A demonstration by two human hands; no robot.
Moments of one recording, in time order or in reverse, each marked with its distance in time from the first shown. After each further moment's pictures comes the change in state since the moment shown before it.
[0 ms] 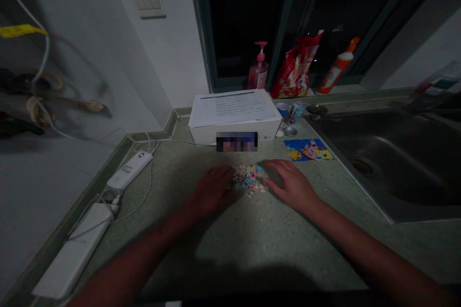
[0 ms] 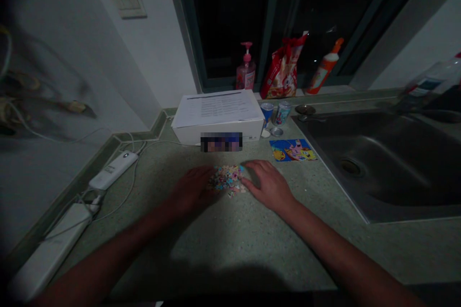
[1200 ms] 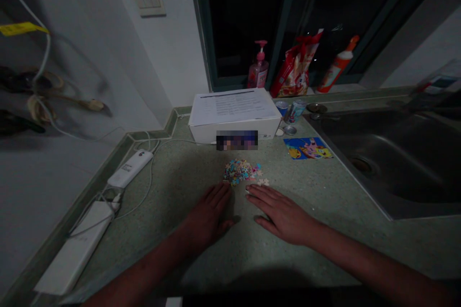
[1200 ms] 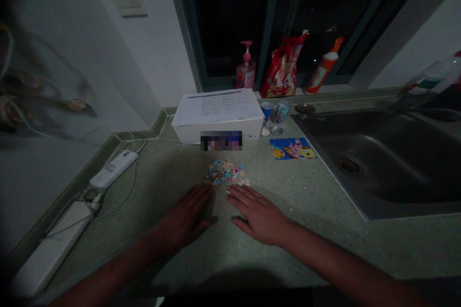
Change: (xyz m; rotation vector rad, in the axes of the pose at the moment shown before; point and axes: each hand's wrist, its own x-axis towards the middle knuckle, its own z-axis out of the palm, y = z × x) left_hand -0.068 0.024 0.009 0.035 -0.162 0.017; right_hand -0.048 -0.036 0.013 0.001 -0.392 -0.260
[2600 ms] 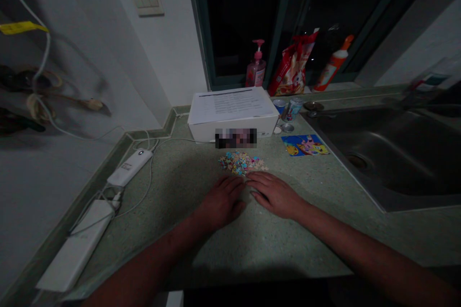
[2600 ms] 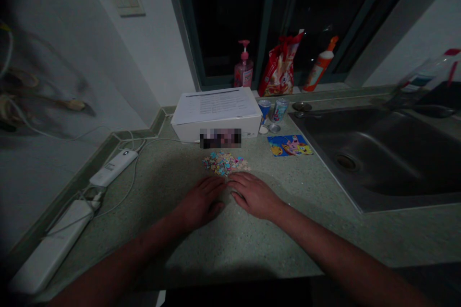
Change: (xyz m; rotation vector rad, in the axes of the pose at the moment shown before) left_hand 0.051 0.011 0.005 -0.103 0.154 0.100; right_hand 0.030 0.018 -0.004 -0.045 0.182 -0.043
